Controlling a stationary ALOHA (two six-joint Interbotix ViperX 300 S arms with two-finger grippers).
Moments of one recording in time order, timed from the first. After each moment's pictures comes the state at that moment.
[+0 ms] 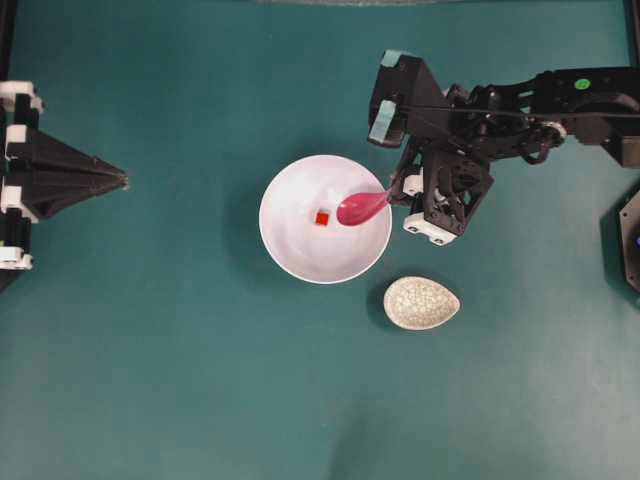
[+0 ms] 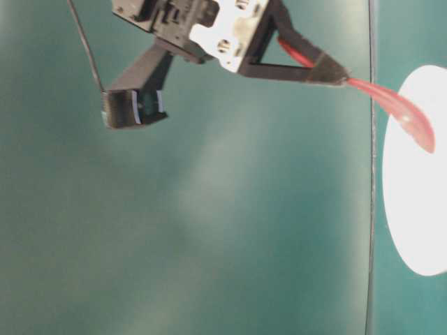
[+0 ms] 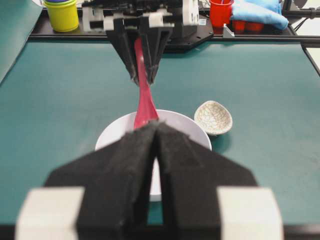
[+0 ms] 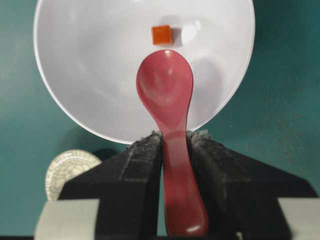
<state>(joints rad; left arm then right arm) 0.03 -0.96 1.16 0.02 -0.10 0.02 -0.19 -0.12 0.55 0.24 0.62 -0.01</state>
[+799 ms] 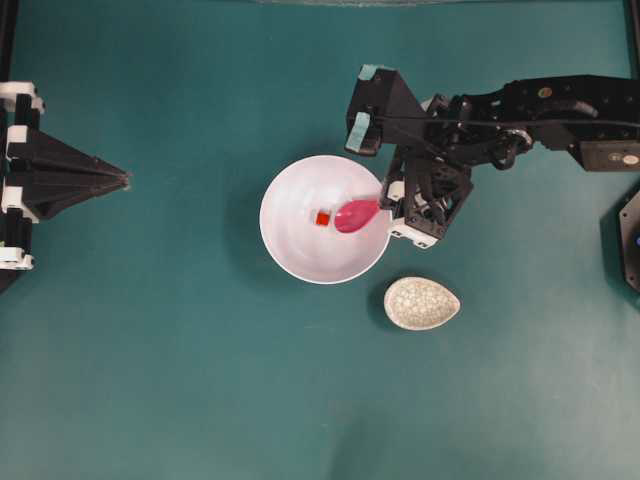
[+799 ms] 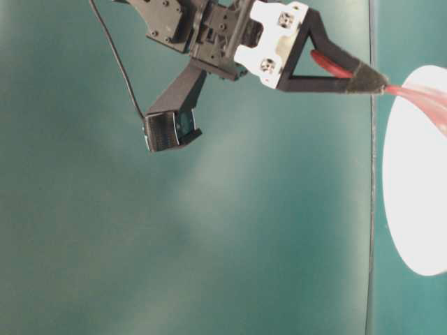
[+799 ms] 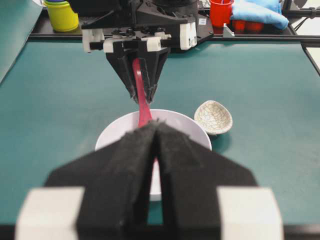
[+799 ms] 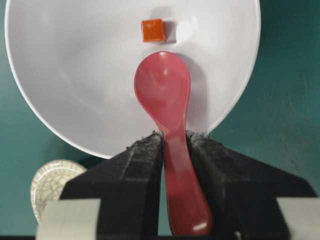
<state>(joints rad) 0.03 -0.96 1.16 0.02 -0.10 0.02 -0.19 -0.04 0.52 0.24 0.60 -0.01</state>
